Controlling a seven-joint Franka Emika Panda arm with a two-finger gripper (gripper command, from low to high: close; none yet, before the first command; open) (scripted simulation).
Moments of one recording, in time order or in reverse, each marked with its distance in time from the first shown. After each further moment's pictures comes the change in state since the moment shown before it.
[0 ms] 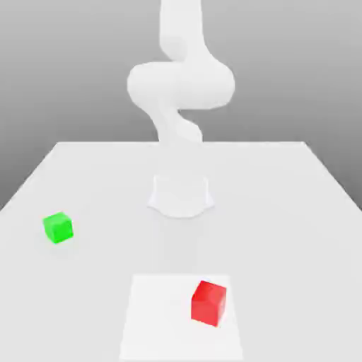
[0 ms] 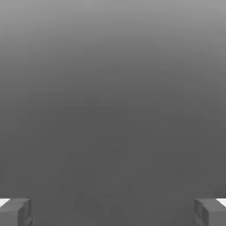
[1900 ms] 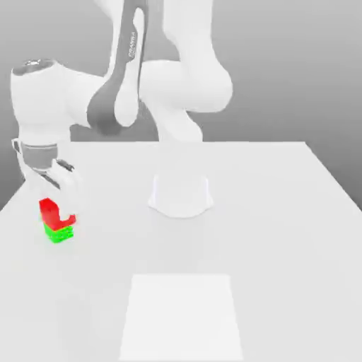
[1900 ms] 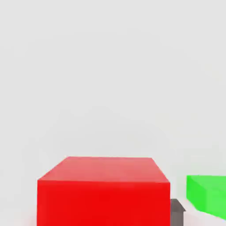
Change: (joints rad) arm -0.635 0.475 -0.389 -0.551 -0.245 0.323 0.016
